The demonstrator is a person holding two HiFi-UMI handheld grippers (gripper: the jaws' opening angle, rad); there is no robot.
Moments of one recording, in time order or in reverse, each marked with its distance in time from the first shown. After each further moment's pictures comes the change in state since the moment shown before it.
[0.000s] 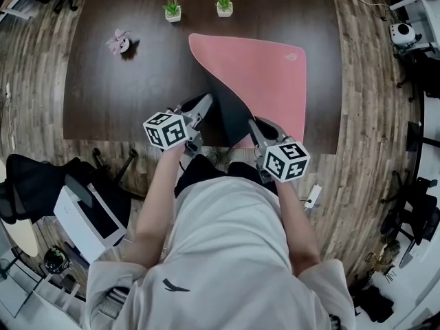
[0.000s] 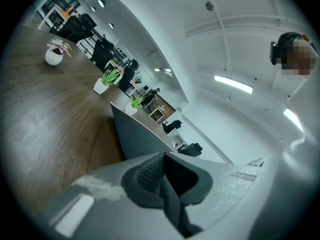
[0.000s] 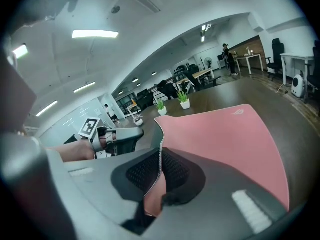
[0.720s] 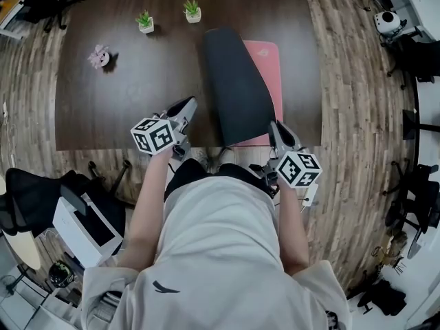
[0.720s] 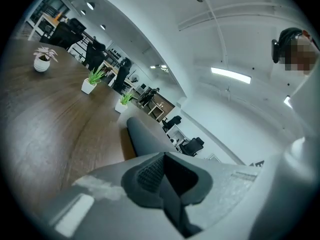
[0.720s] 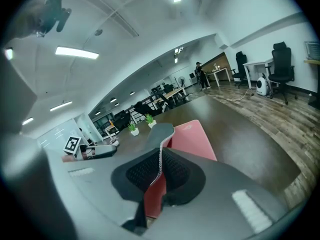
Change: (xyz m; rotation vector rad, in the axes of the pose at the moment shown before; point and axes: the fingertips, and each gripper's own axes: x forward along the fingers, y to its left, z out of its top) left arm 0.021 -0.040 -0.015 0.077 0.037 0.028; right arm -0.119 -0.097 0.011 0.162 -0.241 -0.226
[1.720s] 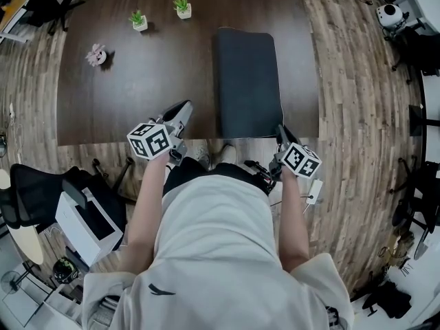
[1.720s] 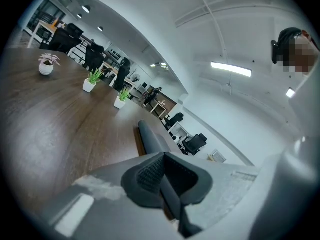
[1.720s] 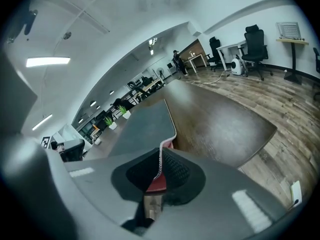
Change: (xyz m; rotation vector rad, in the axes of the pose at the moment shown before) left arm -0.008 -0.030 -0.031 0.032 0.022 0.052; right arm -0.025 -0.120 -0.077 0.225 0.092 -0.145
